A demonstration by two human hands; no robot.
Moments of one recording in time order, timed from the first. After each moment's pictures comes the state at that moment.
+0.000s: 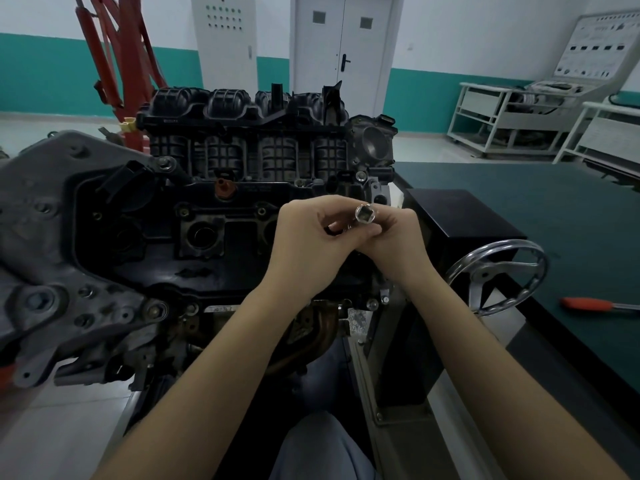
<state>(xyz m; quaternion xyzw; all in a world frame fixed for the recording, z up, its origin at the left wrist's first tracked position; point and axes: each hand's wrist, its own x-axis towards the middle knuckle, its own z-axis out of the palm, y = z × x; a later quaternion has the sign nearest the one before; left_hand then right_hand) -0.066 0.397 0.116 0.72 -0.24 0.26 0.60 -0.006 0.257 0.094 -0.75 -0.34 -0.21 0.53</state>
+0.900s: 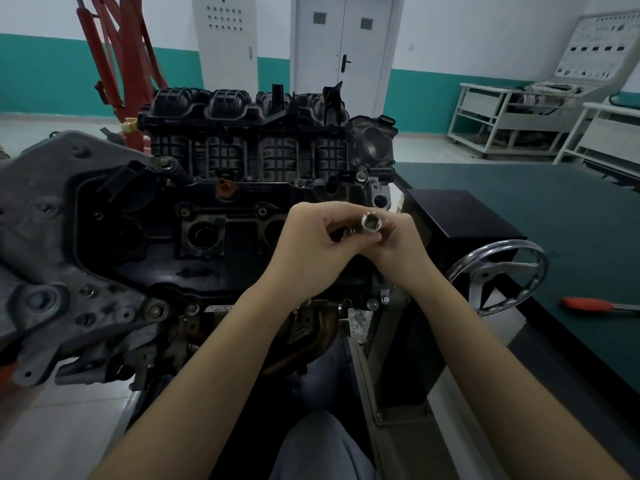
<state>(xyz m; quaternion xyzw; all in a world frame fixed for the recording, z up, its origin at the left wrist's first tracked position) -0.064 0.402 0.115 0.74 -0.27 0.22 0.57 -0.008 0.252 0.092 -0.76 -0.36 -0.18 0.52</state>
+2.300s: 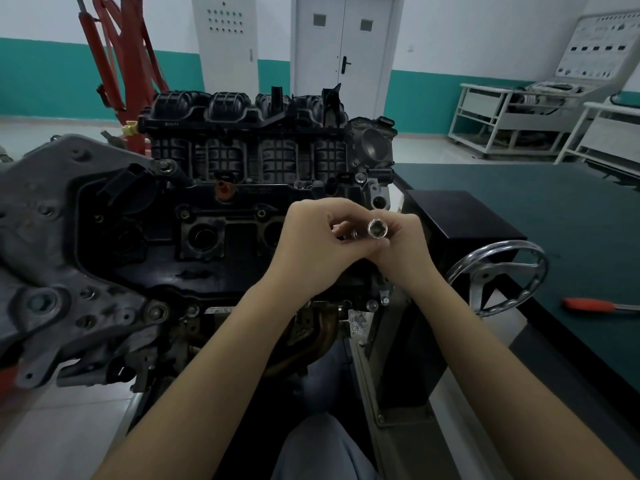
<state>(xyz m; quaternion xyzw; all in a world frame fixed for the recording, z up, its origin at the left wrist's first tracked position) -0.066 0.397 0.120 0.76 -0.26 0.24 0.55 -0.006 0.249 0.091 -0.74 -0.36 -0.21 0.53</state>
